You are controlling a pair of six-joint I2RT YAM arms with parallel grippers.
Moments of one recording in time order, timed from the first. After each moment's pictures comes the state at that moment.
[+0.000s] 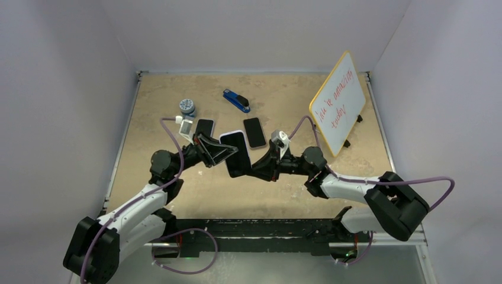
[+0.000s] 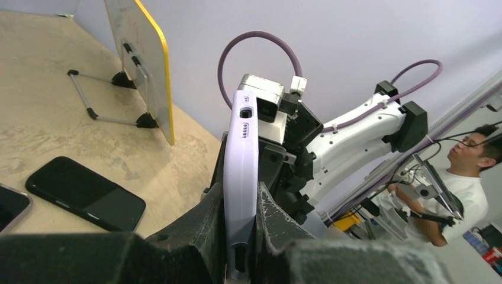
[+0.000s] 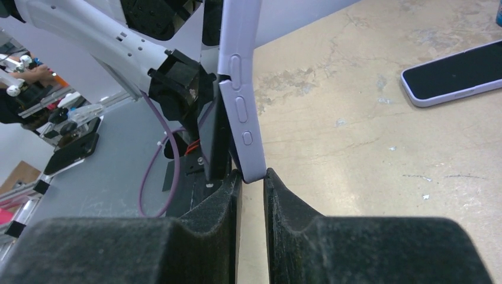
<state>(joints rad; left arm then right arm) -0.44 0.94 0.31 1.00 0.72 -0.98 0.73 1.32 0.39 1.04 -0.75 0.50</state>
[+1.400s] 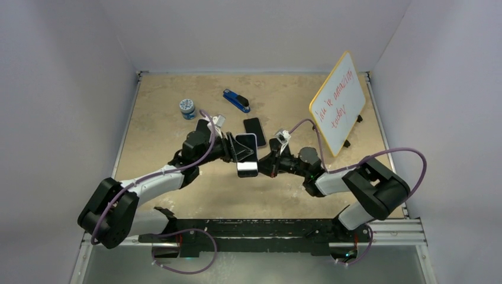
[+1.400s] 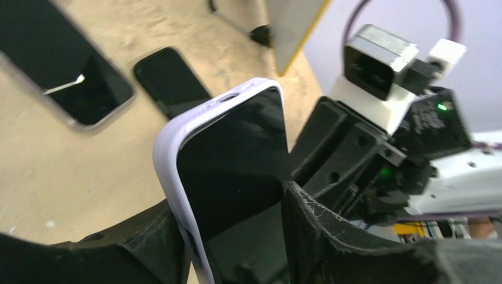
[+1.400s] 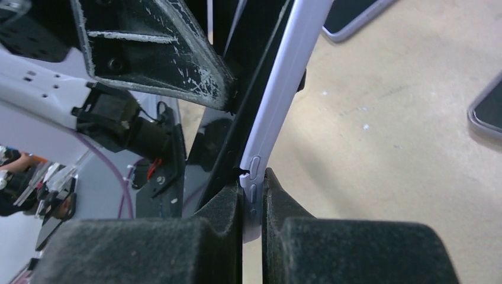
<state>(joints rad) -0.56 1.25 0.47 0.58 0.48 -0.74 0.67 1.51 0.34 1.14 -0.60 0.64</state>
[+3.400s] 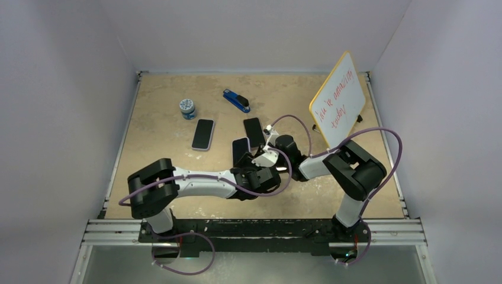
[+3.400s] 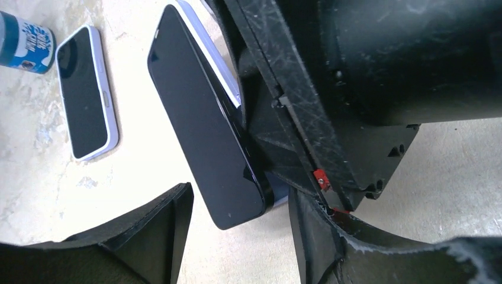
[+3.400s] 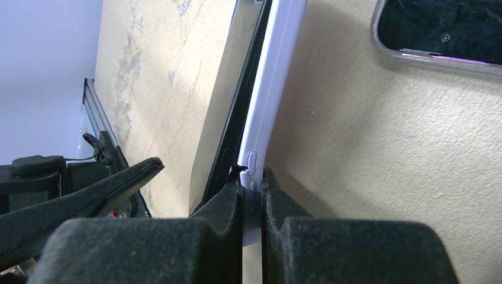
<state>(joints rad) -1.23 1.66 0.95 -0.34 -0.87 -0.38 0.69 1.76 0.61 0.66 -0.42 0.74</state>
